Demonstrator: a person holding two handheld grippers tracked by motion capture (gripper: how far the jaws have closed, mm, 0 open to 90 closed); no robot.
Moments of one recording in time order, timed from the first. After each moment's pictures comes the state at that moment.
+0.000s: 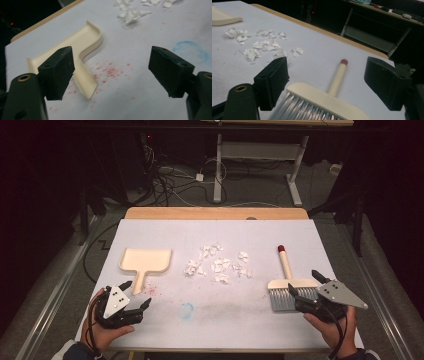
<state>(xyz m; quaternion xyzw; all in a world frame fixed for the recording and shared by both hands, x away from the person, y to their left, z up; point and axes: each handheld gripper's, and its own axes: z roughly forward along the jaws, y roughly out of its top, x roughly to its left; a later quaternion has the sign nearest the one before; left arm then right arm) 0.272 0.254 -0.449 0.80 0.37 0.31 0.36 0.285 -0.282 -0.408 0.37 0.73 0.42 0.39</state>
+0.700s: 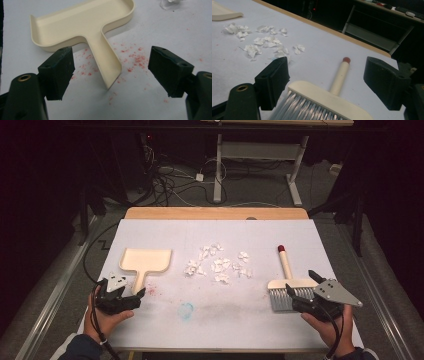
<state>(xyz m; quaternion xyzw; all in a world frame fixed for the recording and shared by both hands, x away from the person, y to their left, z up) 0.314 0.268 -0.465 0.78 0.48 0.24 0.33 0.290 -0.277 -0.412 0.37 0.74 0.41 0.39</state>
